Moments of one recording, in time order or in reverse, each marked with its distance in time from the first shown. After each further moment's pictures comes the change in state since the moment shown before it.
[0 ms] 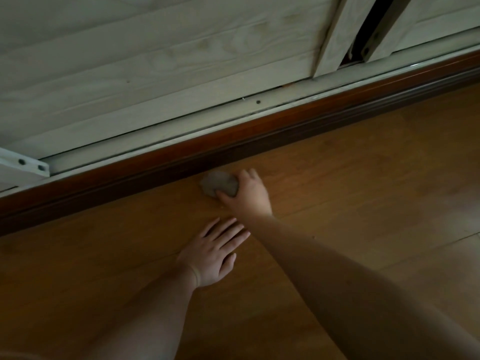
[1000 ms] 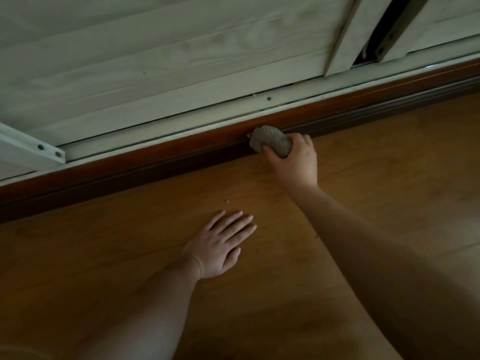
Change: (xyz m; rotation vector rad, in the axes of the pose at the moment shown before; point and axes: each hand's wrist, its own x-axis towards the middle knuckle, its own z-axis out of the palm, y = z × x) left_hand 0.000 0.003 -0.001 0.008 -0.014 0.002; right_hand 0.027 0.015 -0.079 0.059 0.254 0.046
